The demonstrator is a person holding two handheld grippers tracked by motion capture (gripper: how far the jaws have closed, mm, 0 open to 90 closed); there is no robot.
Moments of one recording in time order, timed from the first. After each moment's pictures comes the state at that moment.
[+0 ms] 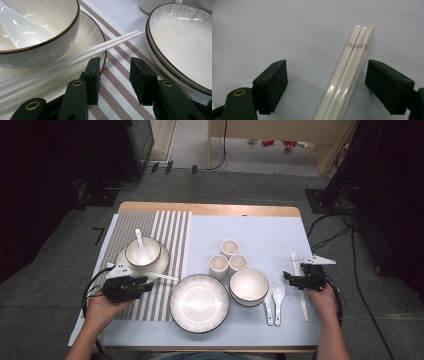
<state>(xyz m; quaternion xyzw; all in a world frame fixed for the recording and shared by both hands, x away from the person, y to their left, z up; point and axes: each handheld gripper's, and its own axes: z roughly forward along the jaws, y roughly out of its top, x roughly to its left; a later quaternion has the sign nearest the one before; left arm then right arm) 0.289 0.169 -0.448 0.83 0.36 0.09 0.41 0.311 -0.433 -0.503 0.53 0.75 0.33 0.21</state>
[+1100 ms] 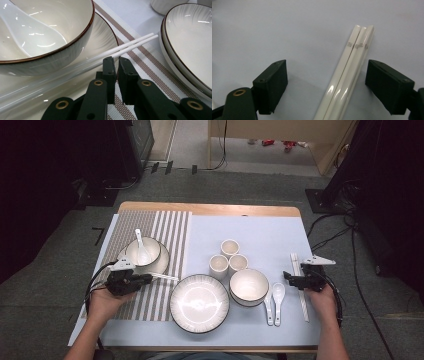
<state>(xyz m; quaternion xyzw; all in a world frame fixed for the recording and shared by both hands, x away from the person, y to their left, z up) 0.309 0.166 -0.455 0.84 0.38 0.08 0.39 0.310 -0.432 -0.503 0.53 0.75 0.33 0.22</state>
